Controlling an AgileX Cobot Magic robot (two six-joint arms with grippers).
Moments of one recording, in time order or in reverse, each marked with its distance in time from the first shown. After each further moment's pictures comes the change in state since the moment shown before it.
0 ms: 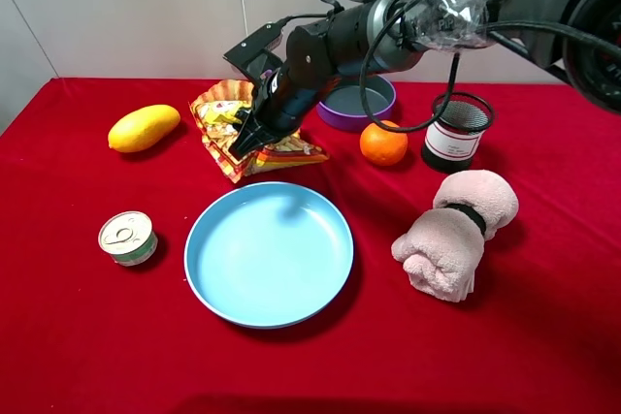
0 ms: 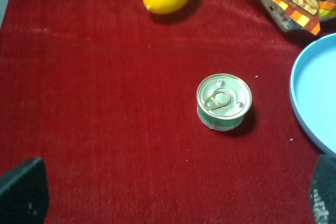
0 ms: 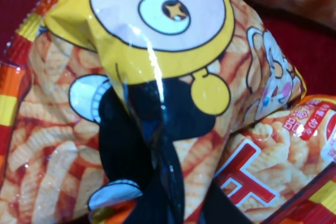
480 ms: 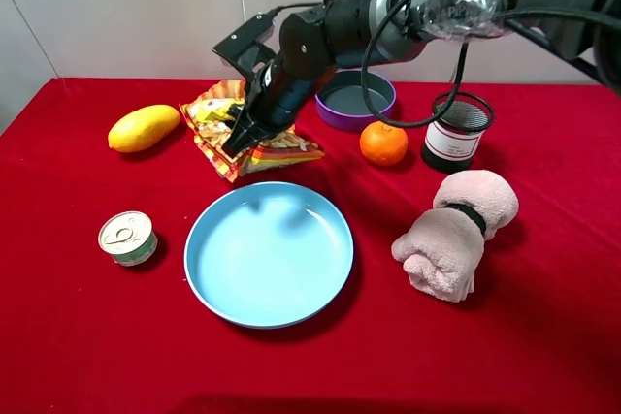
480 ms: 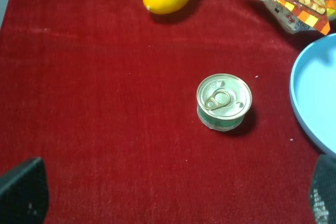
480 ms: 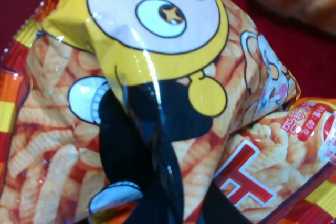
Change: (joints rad) left arm 0.000 0.000 0.000 0.000 0.000 0.000; right arm 0.028 -0.049 0.010 -0.022 0.032 0.003
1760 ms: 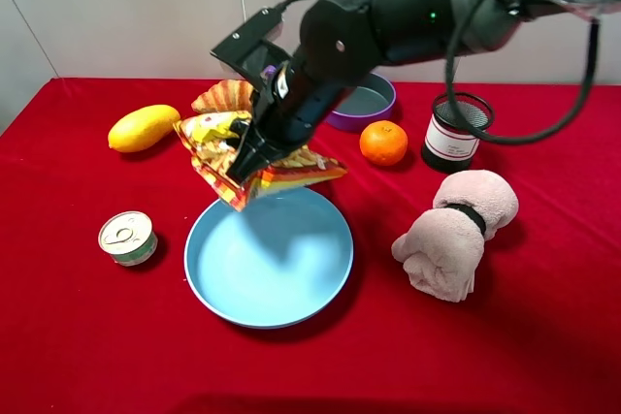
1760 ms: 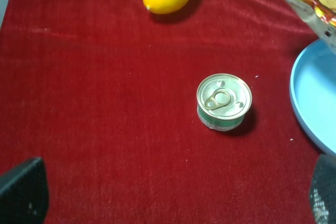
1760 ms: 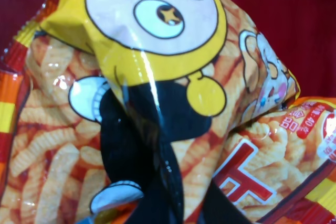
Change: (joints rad) left arm 0.000 0.000 0.000 0.000 0.000 0.000; right arm 0.089 -0.288 0.318 -0.067 0.018 0.118
